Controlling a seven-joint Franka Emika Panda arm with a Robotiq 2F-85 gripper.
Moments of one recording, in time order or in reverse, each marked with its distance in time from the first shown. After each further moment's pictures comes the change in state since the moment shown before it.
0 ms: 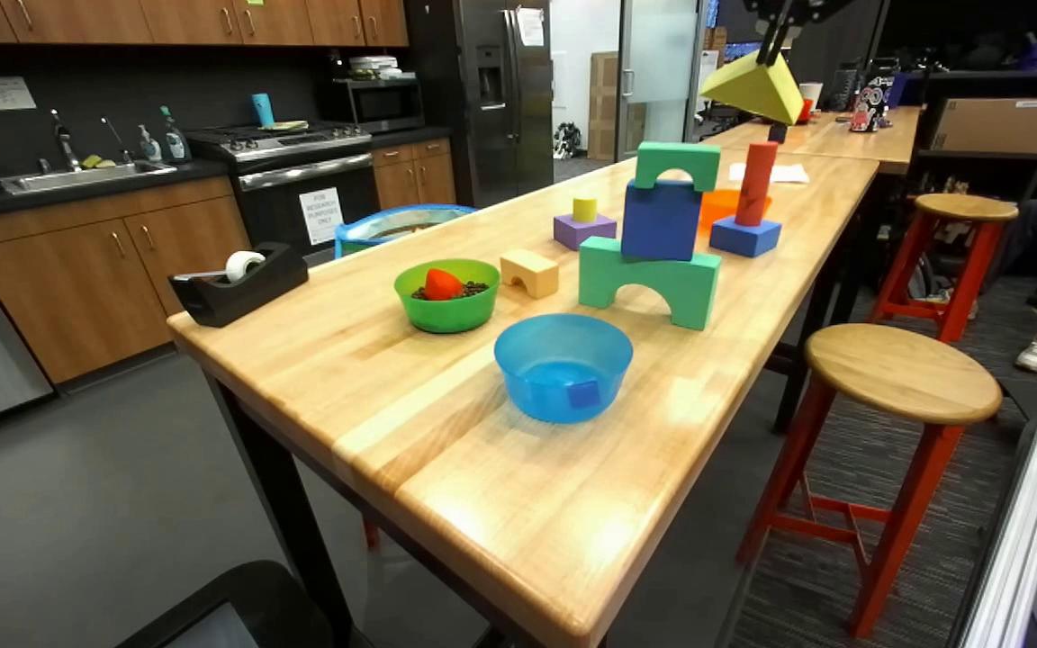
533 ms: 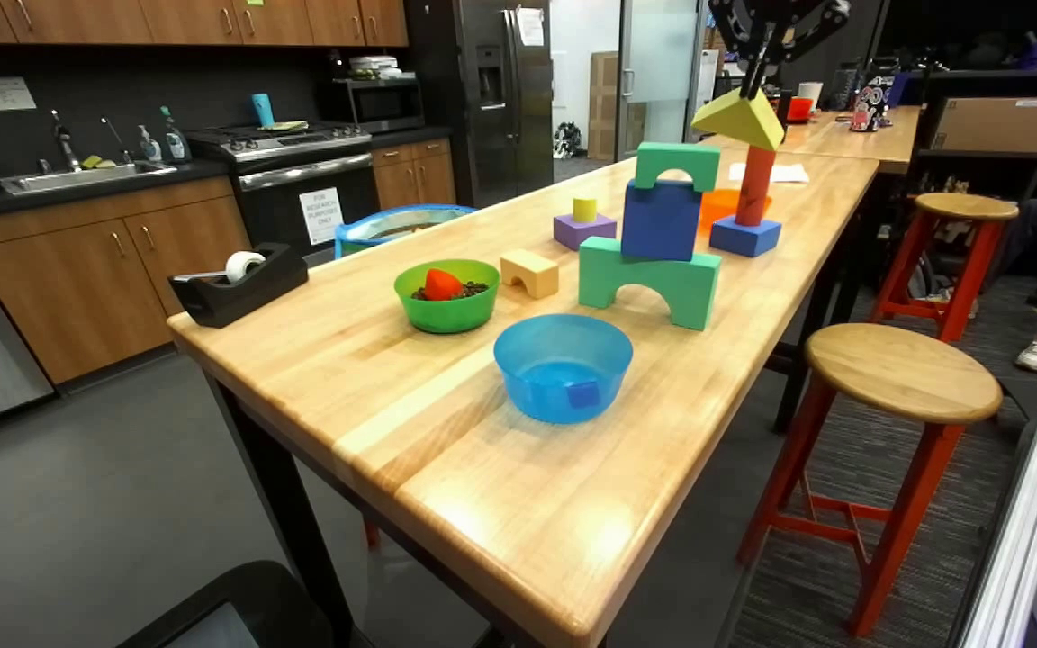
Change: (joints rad) arm -0.065 0.193 -0.064 0.067 0.039 0.095 -0.082
